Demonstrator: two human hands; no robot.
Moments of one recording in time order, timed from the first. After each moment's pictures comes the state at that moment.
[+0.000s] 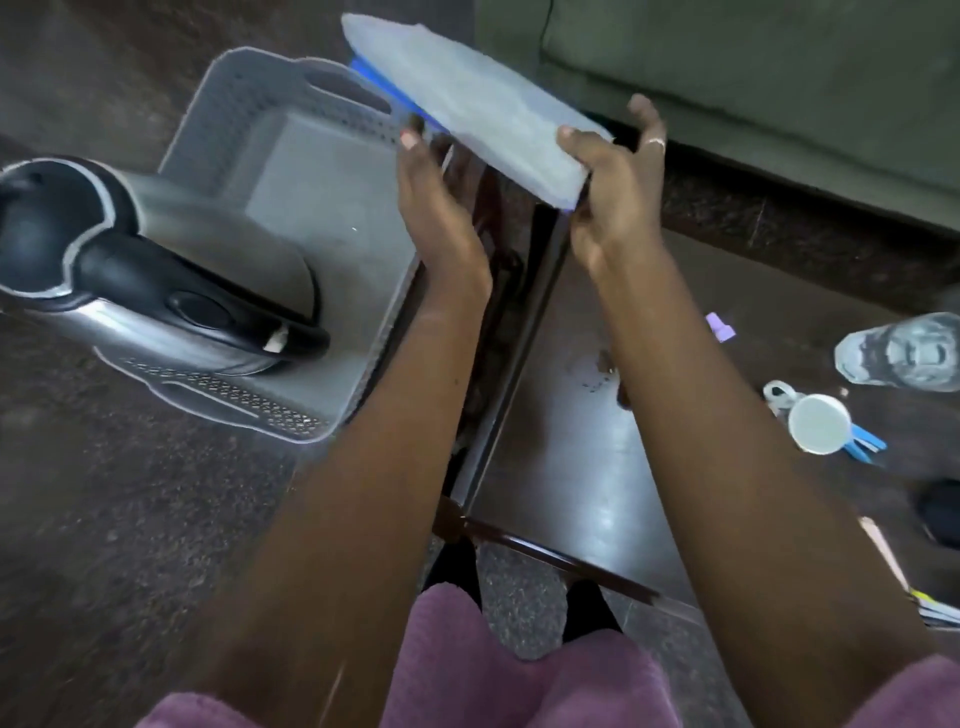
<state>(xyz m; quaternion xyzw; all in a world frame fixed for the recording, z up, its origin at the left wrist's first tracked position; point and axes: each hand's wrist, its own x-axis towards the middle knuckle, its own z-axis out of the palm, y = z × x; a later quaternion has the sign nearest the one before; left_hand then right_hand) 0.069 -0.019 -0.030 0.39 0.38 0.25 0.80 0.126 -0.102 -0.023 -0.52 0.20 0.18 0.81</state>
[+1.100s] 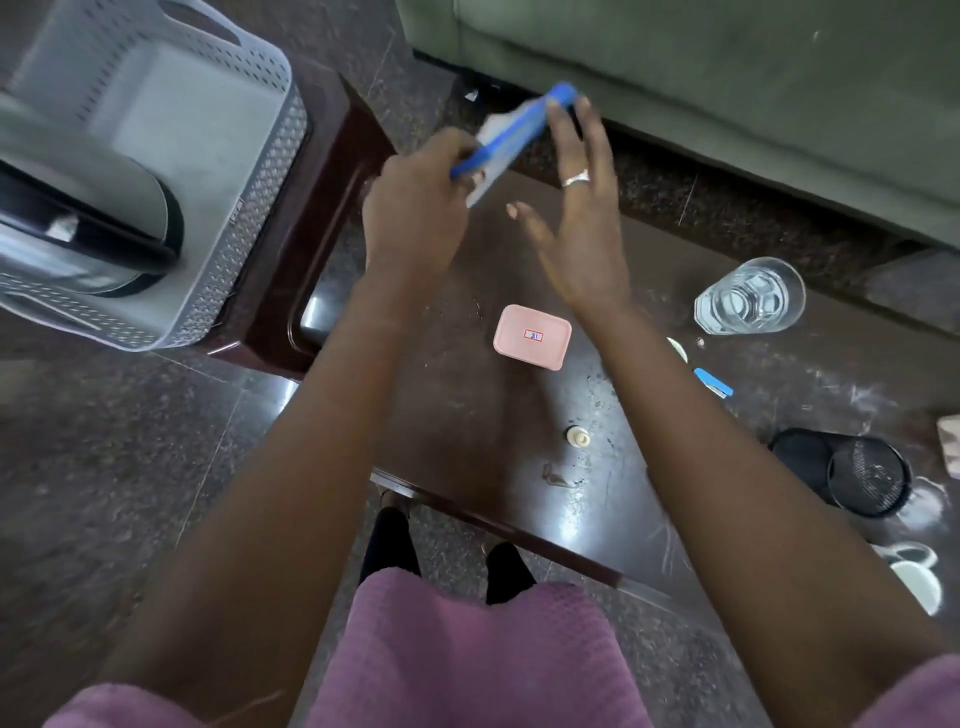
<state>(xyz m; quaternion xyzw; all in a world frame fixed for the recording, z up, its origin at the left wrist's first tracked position) 0.049 -0.165 -0.011 0.92 0.25 0.07 0.29 0.099 -0.298 -0.038 -0.88 -0.22 0.07 0.41</state>
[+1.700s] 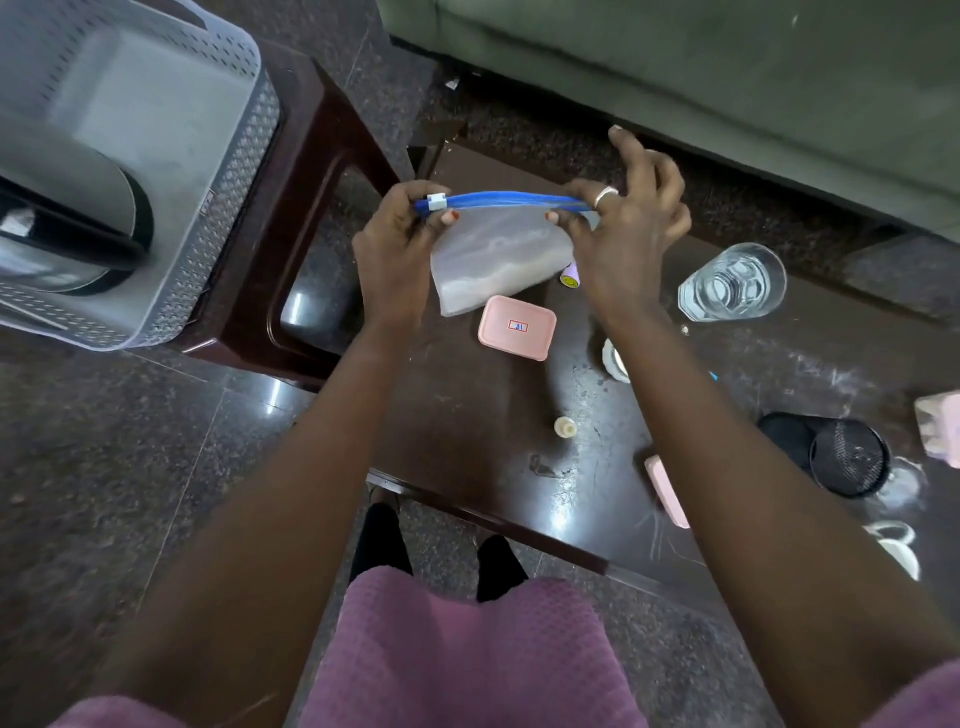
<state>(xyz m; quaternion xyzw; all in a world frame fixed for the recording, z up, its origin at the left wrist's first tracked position) 0.019 -0.180 -0.064 0.75 0.29 0.18 0.57 0.103 -0.337 -0.049 -0.96 -0.12 0.02 0.25</state>
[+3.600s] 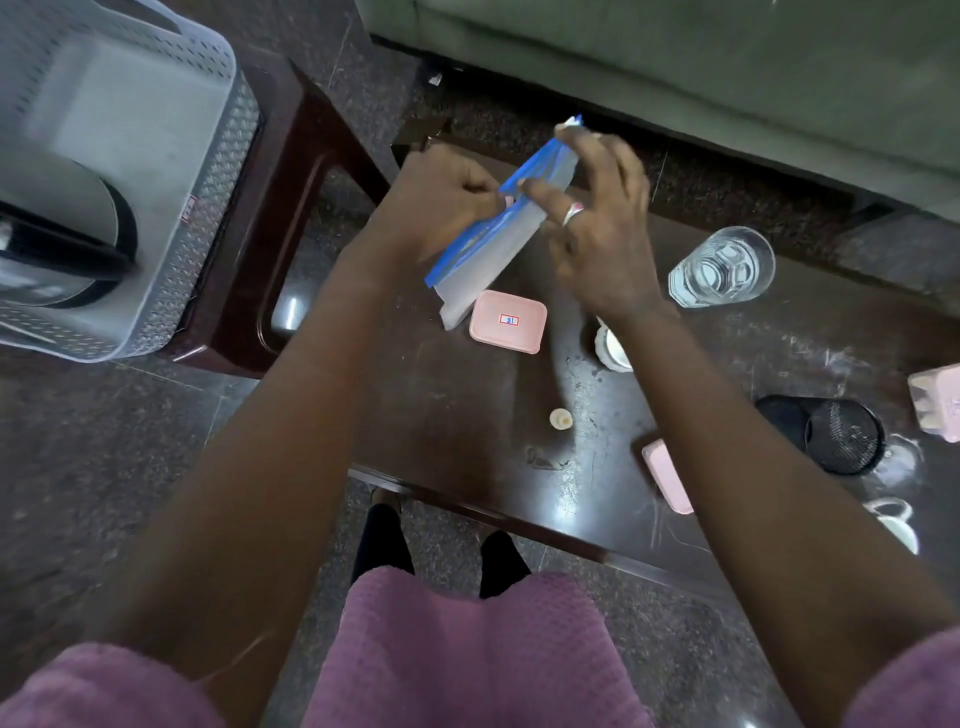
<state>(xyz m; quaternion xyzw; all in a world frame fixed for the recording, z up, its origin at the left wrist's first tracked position) 0.070 -0.180 -0.021 0.90 0.12 -0.10 0.41 0.101 -0.353 -0.054 -0.90 -0.35 -0.13 0.22</state>
